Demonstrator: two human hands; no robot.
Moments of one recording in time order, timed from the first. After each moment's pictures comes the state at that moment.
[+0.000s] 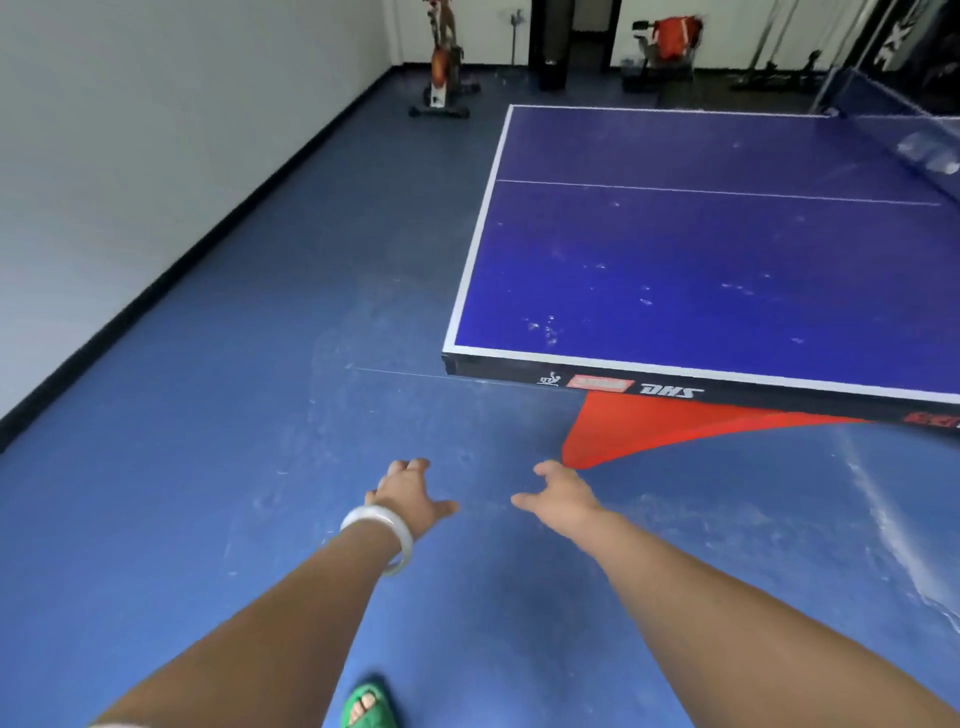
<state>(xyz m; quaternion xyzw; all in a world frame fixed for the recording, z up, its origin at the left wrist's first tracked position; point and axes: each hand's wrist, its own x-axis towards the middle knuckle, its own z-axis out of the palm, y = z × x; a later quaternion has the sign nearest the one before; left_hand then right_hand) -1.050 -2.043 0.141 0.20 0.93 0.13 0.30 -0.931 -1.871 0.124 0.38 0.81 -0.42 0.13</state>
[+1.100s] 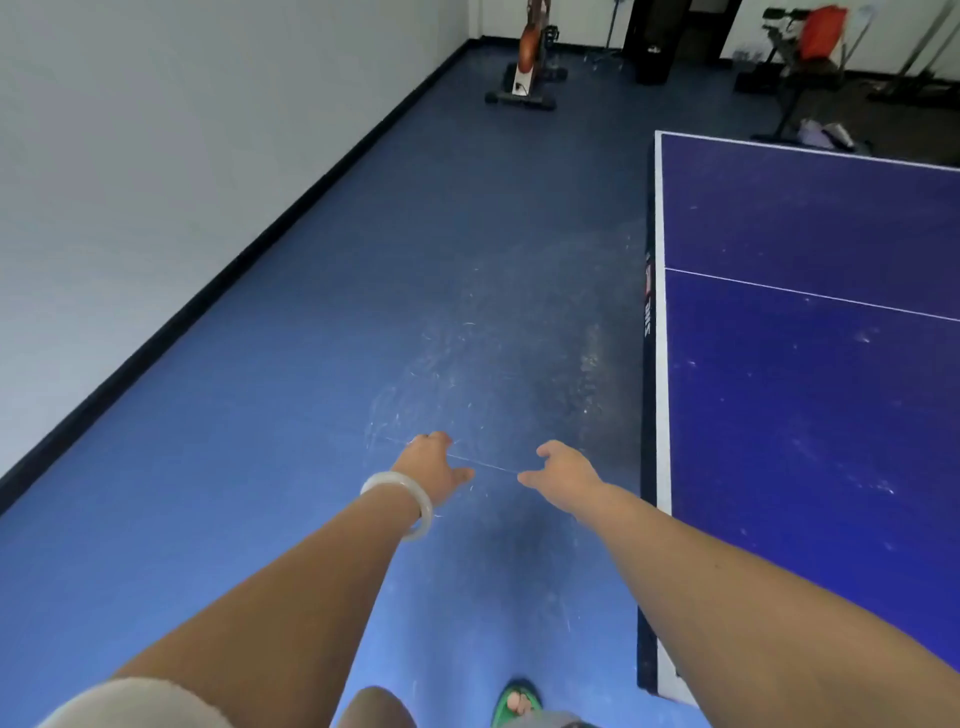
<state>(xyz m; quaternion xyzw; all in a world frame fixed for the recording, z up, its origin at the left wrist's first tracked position) -1.634 -1.958 0.134 0.18 0.92 0.19 0.30 -1.540 -1.786 0.121 0.34 0.83 -0.40 0.18</state>
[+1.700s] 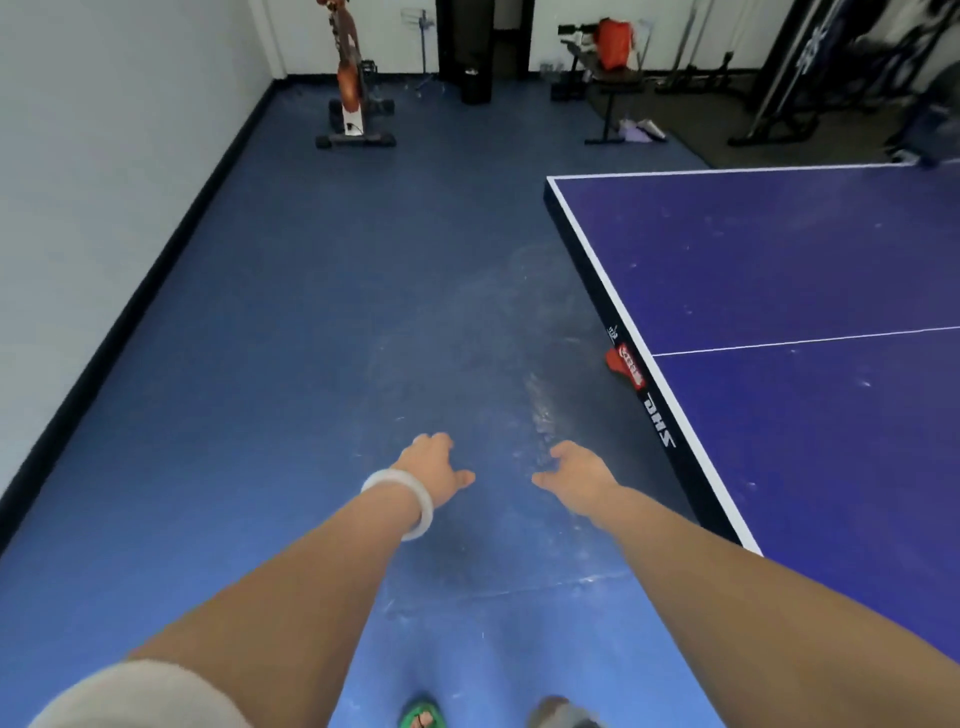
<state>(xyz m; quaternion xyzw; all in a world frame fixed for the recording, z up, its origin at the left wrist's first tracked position) -2.011 -1.776 0.145 0.37 0.86 0.10 0.32 -1.843 -1.649 0.133 0.51 0.76 -0.39 0.09</state>
